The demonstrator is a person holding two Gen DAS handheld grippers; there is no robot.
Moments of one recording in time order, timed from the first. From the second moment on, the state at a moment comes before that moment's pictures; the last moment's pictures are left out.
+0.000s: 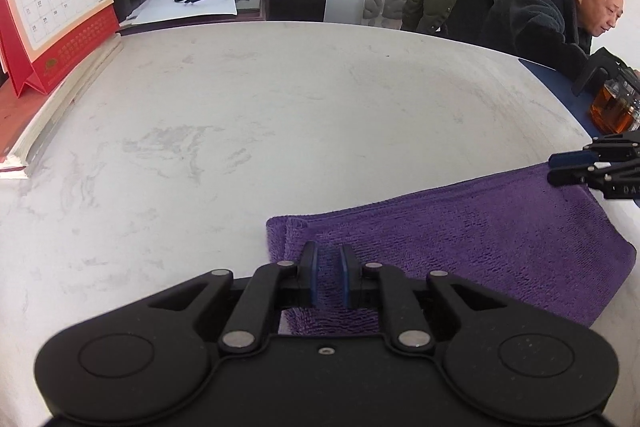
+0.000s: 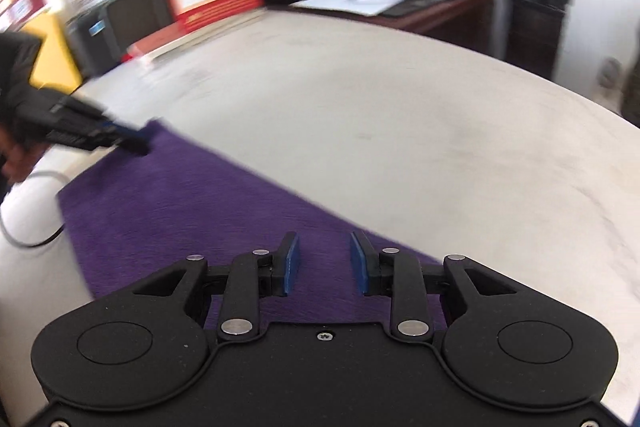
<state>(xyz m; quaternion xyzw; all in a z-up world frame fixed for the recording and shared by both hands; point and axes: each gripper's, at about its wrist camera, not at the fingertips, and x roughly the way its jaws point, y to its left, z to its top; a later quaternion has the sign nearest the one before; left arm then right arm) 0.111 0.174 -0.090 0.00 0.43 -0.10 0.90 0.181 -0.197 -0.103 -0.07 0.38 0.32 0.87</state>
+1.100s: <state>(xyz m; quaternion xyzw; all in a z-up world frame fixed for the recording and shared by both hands) 0.119 0.144 -0.095 0.02 0.41 -0.14 0.90 0.105 -0.171 -0.108 -0.06 0.36 0.30 0.88</state>
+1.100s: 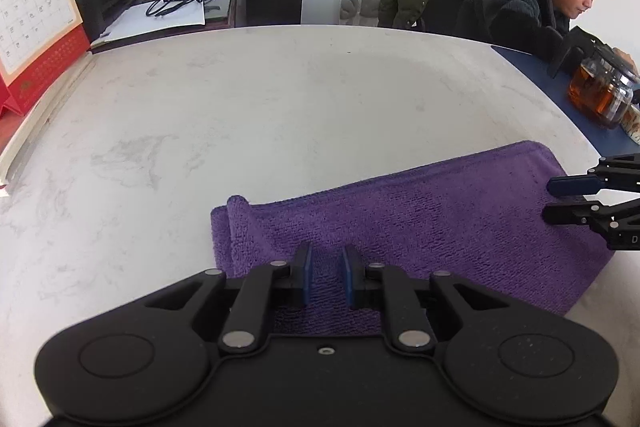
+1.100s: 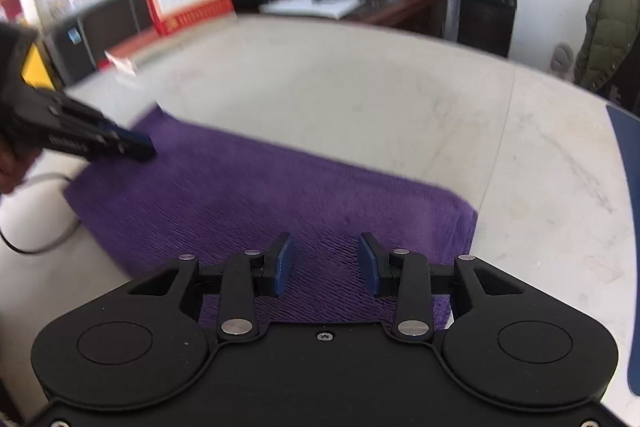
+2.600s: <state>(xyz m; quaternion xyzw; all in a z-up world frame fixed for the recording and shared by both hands) -0.098 0.060 0.107 -0.06 0.15 -0.01 0.99 -0.050 -0.259 0.108 0.16 0.08 0.31 0.93</state>
